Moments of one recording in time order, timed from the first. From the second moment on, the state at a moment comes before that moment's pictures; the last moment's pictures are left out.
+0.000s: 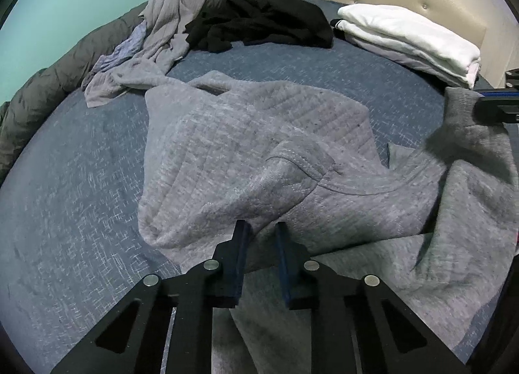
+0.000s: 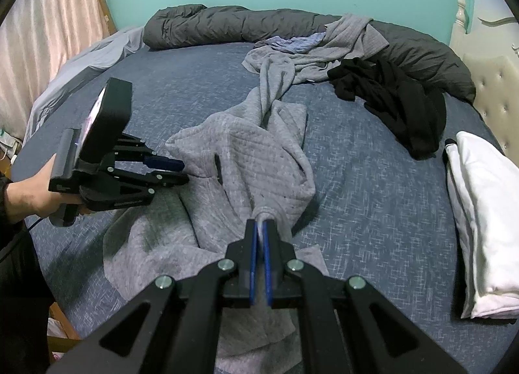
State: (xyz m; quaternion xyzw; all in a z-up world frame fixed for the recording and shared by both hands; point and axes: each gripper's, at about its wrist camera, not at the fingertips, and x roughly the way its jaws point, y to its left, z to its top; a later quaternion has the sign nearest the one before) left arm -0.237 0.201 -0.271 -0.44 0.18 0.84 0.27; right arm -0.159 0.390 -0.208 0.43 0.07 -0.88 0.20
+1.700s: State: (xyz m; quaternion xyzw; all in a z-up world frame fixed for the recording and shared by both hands) left arm -0.252 0.216 -0.273 -0.44 0.22 0.83 0.27; right arm -0.135 0.402 -0.186 0.39 0.07 -0.90 0.19
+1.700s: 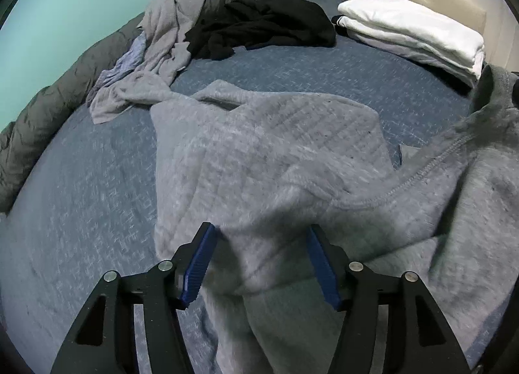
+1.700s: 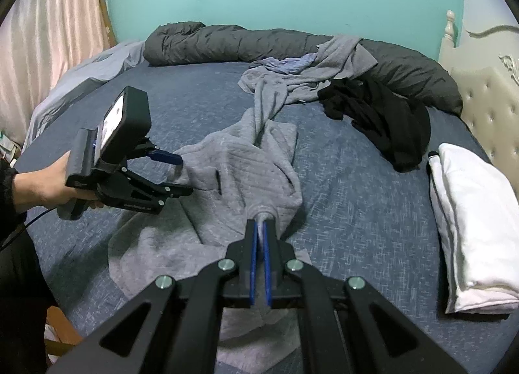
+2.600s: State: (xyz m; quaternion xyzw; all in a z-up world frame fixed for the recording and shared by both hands) left arm -0.208 0.157 -0.147 -0.34 0.17 0.88 0.28; right arm -0.121 0.394 -0.120 0.30 0.08 -0.94 0.16
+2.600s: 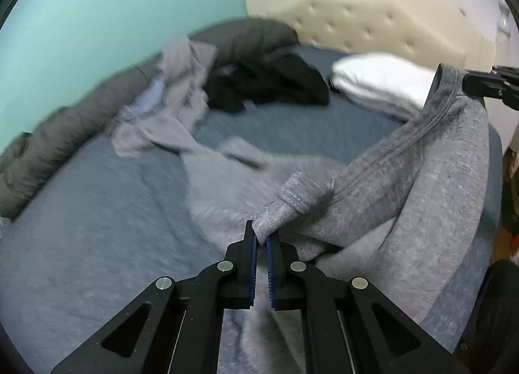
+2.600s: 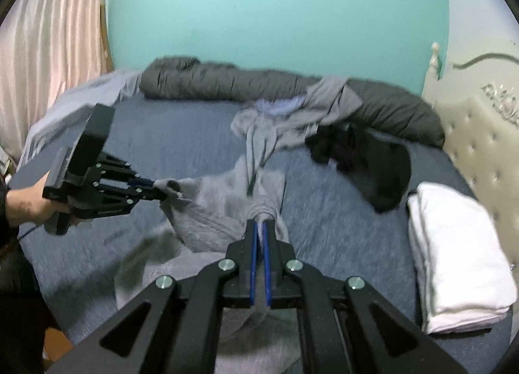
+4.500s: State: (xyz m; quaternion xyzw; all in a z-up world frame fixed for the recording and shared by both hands) left arm -0.030 -0.010 0.191 -0.16 0.17 0.96 0.12; right arm -0.003 0.266 0.237 0.05 0.16 -0.96 0.20
